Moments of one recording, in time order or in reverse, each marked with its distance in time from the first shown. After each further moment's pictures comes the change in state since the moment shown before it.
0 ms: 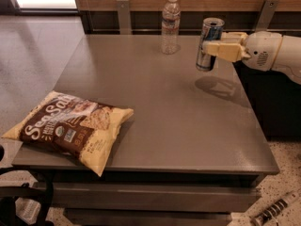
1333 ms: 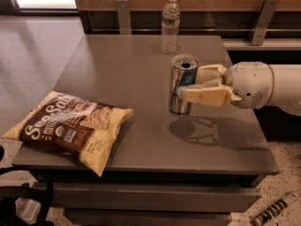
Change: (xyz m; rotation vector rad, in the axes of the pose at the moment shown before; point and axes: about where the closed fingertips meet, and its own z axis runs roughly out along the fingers) arm 0.011 0.190 -0.008 -0.382 0.017 -0.035
